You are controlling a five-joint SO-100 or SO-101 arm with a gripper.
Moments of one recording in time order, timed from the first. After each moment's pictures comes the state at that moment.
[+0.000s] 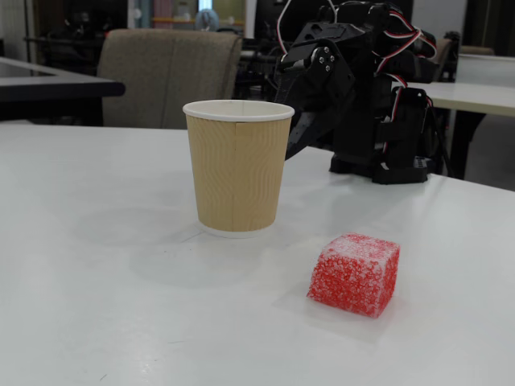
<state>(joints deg) -0.7 185.4 176.2 36.4 3.4</state>
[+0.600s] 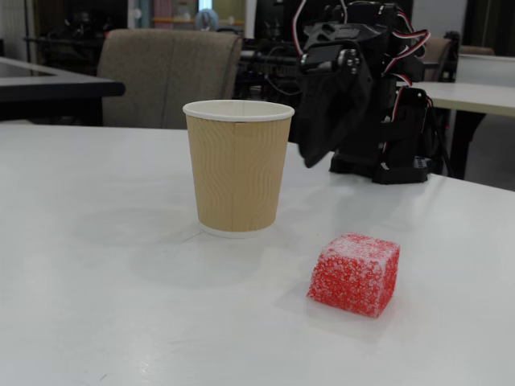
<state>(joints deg) -11.0 185.4 176.2 36.4 0.3</state>
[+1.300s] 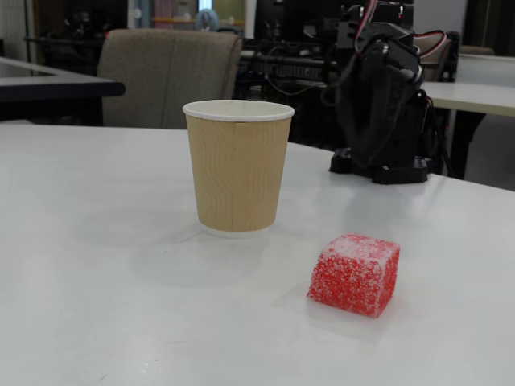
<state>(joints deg) -26.1 185.4 176.2 33.0 -57.0</state>
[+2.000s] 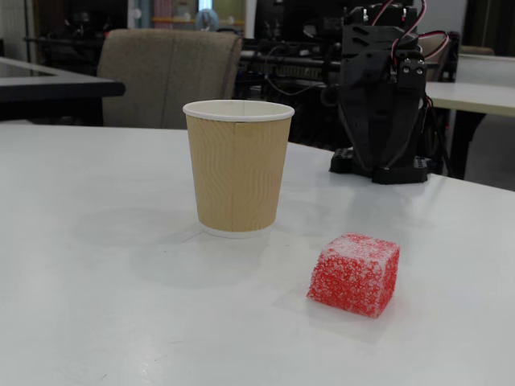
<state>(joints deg) -29.2 175.8 176.2 27.0 -97.2</state>
